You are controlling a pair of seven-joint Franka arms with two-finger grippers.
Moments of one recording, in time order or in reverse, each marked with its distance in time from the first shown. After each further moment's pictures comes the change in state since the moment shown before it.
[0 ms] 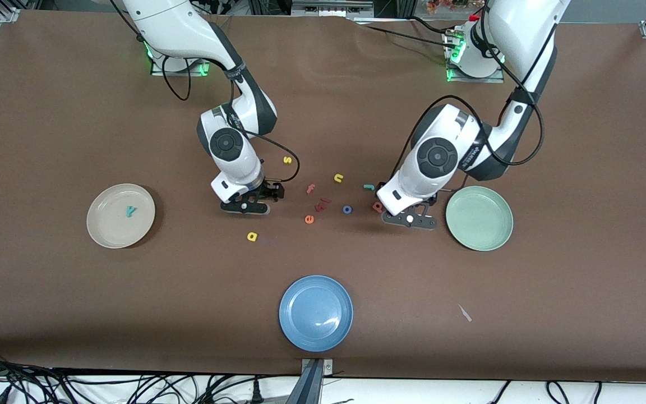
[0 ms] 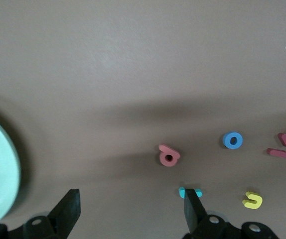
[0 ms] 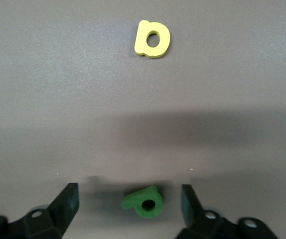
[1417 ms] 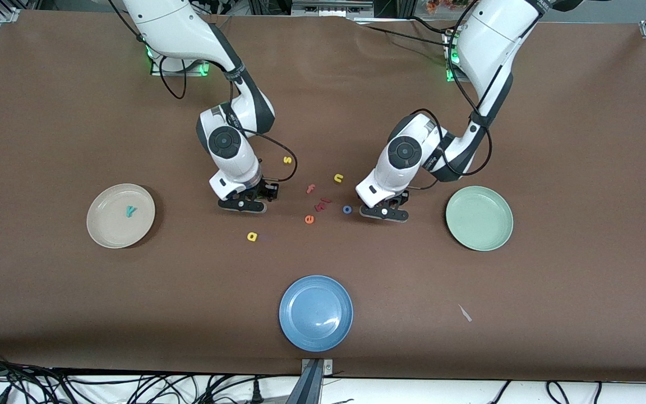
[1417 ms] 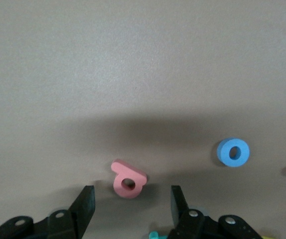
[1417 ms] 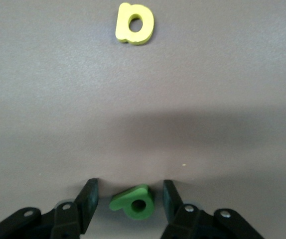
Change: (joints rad) left arm -0.063 0.125 0.005 -0.134 0.062 0.357 -0.092; right arm 0.000 -0.003 0.006 -0.042 0.001 0.045 0.033
